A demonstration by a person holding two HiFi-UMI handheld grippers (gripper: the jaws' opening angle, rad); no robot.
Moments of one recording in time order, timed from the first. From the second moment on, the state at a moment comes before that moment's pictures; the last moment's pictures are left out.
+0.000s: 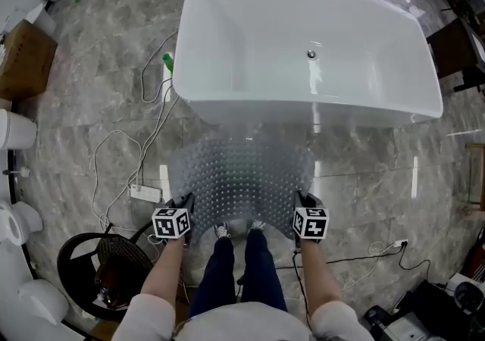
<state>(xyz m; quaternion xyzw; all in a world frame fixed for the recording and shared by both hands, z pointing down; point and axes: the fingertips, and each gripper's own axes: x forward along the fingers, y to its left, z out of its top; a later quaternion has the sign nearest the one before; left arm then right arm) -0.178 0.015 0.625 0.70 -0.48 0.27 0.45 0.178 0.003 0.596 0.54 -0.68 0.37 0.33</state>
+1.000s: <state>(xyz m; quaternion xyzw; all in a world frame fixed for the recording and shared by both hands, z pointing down) -0.168 -0.019 0.854 0.69 -0.46 0.33 0.45 0.213 -0.027 0.834 0.54 -0.64 0.40 0.38</state>
